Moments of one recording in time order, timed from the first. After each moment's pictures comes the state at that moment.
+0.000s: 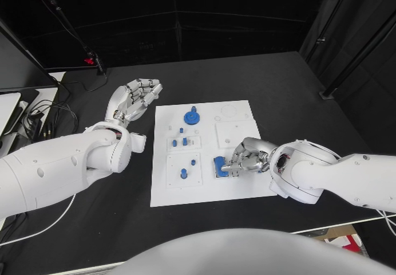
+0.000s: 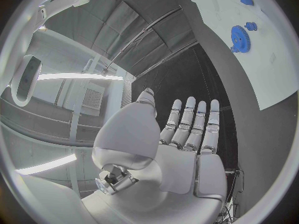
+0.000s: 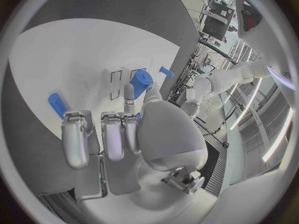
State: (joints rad) left arm 1.23 -0.68 -0.24 1.36 -0.15 -0.57 0.68; left_hand 1.30 0.10 -0.13 0.29 0.31 0.48 0.16 0.55 0.07 0.58 0.24 0.52 0.07 0.34 0.24 0.67 0.10 0.12 0.51 0.29 0.07 0.54; right arm 1.06 -1.09 -0.13 1.96 -1.17 -0.38 -0.52; right_hand 1.32 0.05 -0.21 0.29 0.06 0.94 0.09 0.60 0.34 1.47 0.03 1.57 1.31 1.47 -0.02 1.57 1.31 0.01 1.47 0.09 1.57 1.31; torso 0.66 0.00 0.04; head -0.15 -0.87
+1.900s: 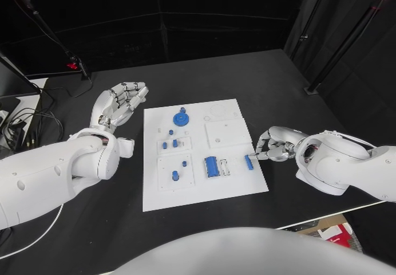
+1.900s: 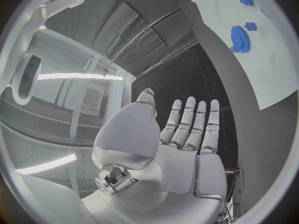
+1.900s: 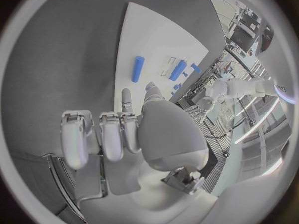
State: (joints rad) left arm 1.23 -0.68 -0.24 1.37 -0.15 -0.57 0.68; left_hand 1.30 0.10 -0.14 0.29 0.31 0.47 0.16 0.55 0.07 0.58 0.24 0.52 0.07 0.34 0.24 0.67 0.10 0.12 0.51 0.29 0.07 0.54; right arm 1.06 -1.32 -0.13 1.98 -1.38 -0.37 -0.55; right_hand 1.30 0.04 -0.23 0.29 0.32 0.77 0.14 0.60 0.36 1.47 0.06 1.57 1.31 1.46 0.00 1.57 1.31 0.01 1.47 0.10 1.57 1.31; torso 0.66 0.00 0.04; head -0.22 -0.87
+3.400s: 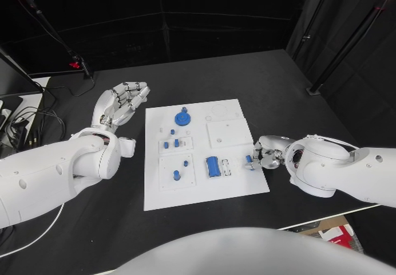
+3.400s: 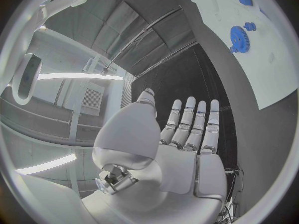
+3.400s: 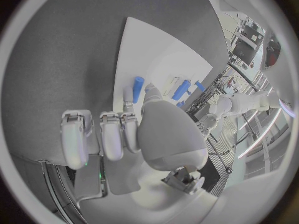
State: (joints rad) left arm 1.23 -0.68 -0.24 1.37 -0.15 -0.57 0.68; left_hand 1.31 0.10 -0.14 0.29 0.31 0.47 0.16 0.56 0.07 0.58 0.24 0.52 0.07 0.34 0.24 0.68 0.10 0.12 0.51 0.29 0.07 0.54; right arm 1.03 -1.23 -0.13 1.94 -1.43 -0.26 -0.64; right_hand 1.29 0.05 -0.23 0.29 0.31 0.79 0.13 0.64 0.37 1.47 0.06 1.57 1.31 1.46 0.00 1.57 1.31 0.01 1.47 0.10 1.57 1.31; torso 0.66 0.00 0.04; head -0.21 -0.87
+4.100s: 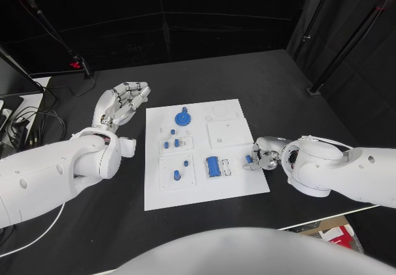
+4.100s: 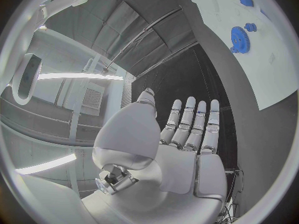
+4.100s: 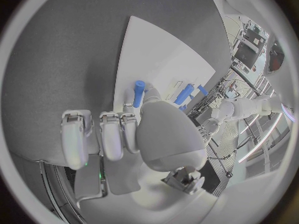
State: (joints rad) left arm 1.23 -0.68 -0.24 1.37 -0.15 -0.57 0.68; left_hand 1.31 0.10 -0.14 0.29 0.31 0.47 0.16 0.56 0.07 0.58 0.24 0.52 0.07 0.34 0.24 0.68 0.10 0.12 0.51 0.29 0.07 0.54; right arm 1.03 -1.20 -0.13 1.92 -1.45 -0.23 -0.66; right_hand 1.37 0.09 -0.20 0.28 0.30 0.77 0.12 0.64 0.83 1.47 0.06 1.57 1.31 1.46 0.00 1.57 1.31 0.01 1.47 0.10 1.57 1.31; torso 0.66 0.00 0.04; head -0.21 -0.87
